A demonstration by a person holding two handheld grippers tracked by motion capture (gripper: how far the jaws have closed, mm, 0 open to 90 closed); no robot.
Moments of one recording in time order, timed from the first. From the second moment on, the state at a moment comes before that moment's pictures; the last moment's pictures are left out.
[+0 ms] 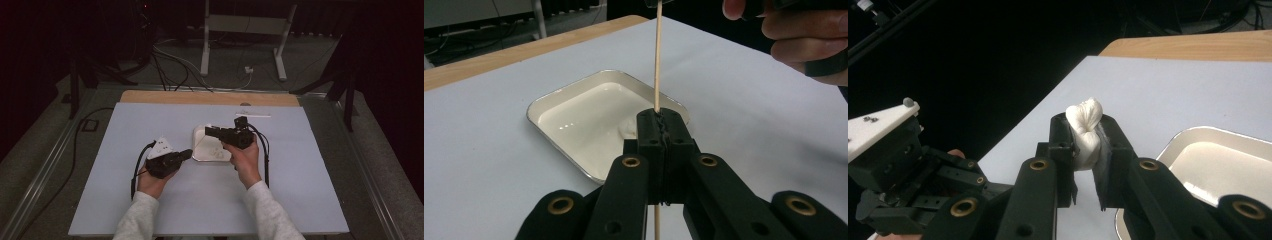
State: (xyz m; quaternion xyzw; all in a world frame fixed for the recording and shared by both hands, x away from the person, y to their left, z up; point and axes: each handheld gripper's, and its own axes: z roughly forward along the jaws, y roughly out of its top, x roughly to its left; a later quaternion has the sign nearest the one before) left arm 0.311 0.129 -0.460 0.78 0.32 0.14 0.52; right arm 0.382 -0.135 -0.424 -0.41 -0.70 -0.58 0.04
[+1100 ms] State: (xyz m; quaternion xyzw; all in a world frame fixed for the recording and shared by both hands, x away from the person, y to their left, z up) left arm 0.313 0.136 -0.458 0.76 0.35 0.15 0.52; right arm 0.393 -0.160 -0.453 -0.44 -0.76 -0.48 -0.06
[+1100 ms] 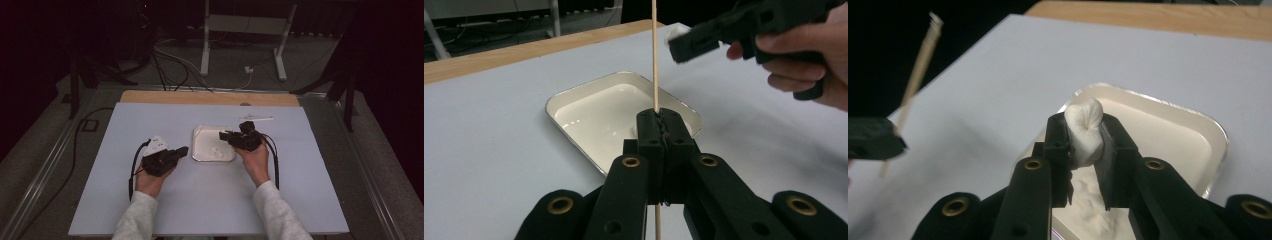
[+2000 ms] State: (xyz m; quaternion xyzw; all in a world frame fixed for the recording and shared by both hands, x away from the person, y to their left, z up) left arm 0.314 0.125 -0.451 0.75 0.37 0.15 0.52; right arm 0.398 -0.162 -0.484 -0.47 -0.79 -0.39 -0.08
